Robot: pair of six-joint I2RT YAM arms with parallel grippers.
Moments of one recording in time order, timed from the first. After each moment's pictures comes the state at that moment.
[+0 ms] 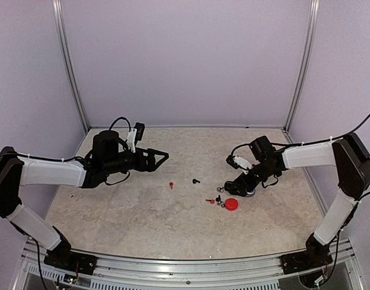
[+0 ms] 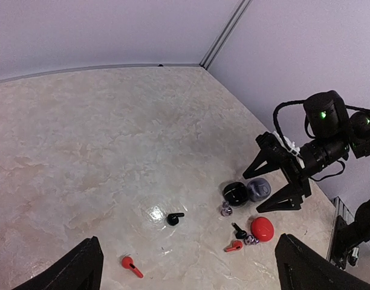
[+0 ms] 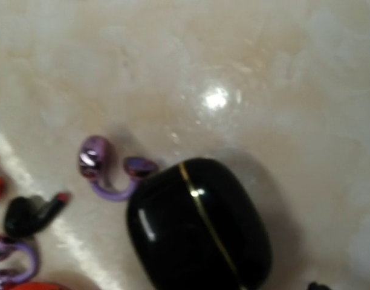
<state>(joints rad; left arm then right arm) -0.61 1.49 0.75 0.46 0.30 -0.39 0.46 1.69 0.94 -0.31 -0.32 -0.26</state>
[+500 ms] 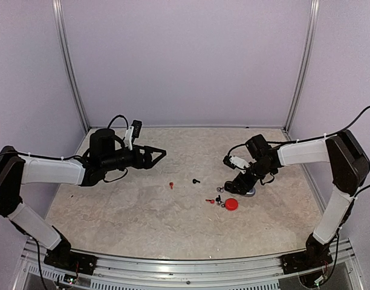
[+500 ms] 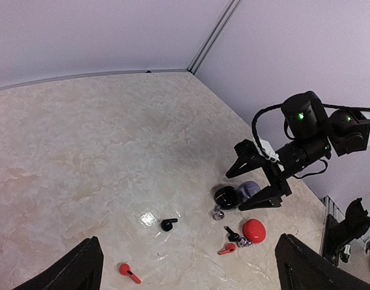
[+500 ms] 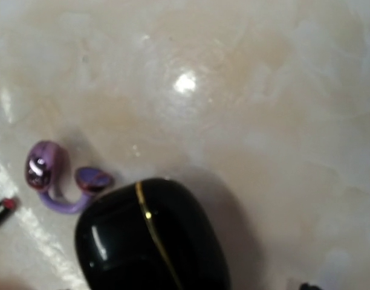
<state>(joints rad) -0.57 1.50 0.75 0.51 0.39 -0.39 0.47 1.76 1.02 -0.35 -0.23 -0.39</state>
